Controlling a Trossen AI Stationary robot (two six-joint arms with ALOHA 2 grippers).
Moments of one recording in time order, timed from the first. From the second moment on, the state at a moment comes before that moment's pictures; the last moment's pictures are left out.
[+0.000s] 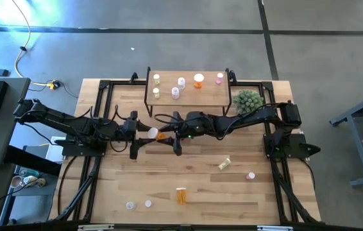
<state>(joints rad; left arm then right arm) -0.12 0.84 0.53 0.06 -0.33 -0.18 0.02 1.85 1.26 0.38 -0.10 0.18</state>
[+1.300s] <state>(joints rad) -0.12 0.87 0.53 0.11 -0.31 -0.13 0.02 1.85 1.26 0.38 -0.10 0.19</state>
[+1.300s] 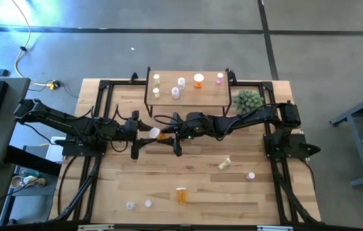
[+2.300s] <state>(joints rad) -0.12 0.87 0.53 0.12 -0.29 -0.13 0.02 1.75 1.26 0.26 -0.02 0.15</state>
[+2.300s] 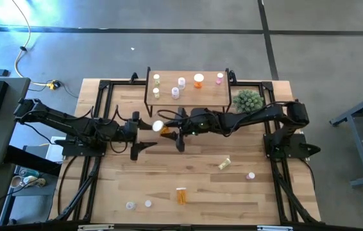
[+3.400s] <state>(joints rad) -0.12 0.87 0.53 0.12 -0.30 -0.13 0.02 1.39 1.26 -0.36 0.28 -0.03</state>
